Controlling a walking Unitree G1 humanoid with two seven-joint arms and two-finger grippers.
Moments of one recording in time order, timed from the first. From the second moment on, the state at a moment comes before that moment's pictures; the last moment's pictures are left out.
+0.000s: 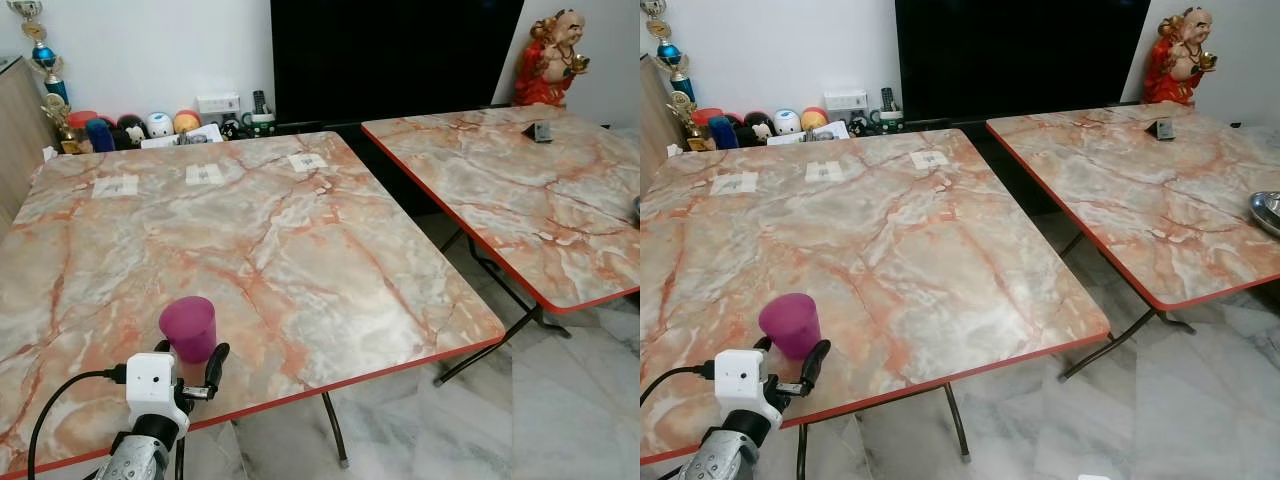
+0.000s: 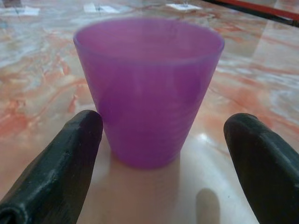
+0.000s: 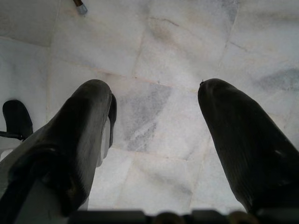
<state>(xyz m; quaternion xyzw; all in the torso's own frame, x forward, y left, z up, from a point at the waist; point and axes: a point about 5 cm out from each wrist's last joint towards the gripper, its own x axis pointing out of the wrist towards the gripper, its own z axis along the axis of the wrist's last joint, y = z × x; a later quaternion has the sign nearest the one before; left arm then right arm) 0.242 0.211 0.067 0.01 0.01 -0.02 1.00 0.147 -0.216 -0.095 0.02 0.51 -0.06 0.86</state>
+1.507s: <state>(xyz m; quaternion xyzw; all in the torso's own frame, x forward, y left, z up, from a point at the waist) 0.284 0.202 0.051 0.01 0.01 0.01 1.00 0.147 -0.217 -0.095 0.02 0.51 -0.06 0.86</state>
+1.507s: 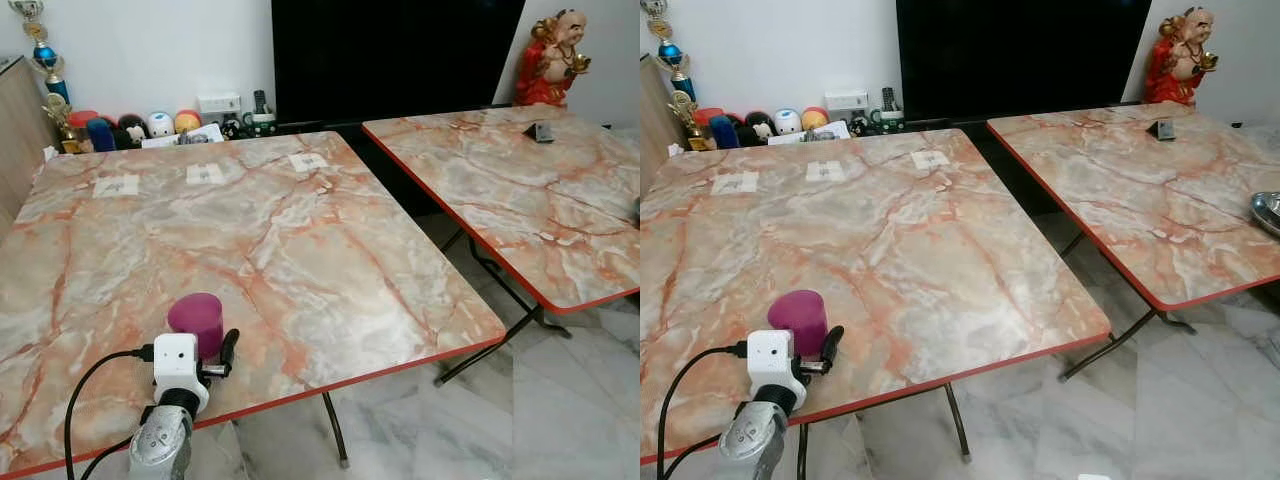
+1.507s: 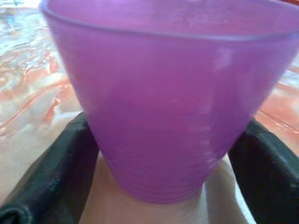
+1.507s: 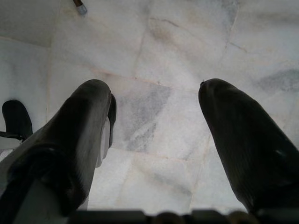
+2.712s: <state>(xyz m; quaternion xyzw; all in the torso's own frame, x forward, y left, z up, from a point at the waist) 0.262 0.238 0.059 0.08 -0.01 0.02 1.00 0.147 -0.216 -0.095 0.02 0.51 -0.06 0.86</state>
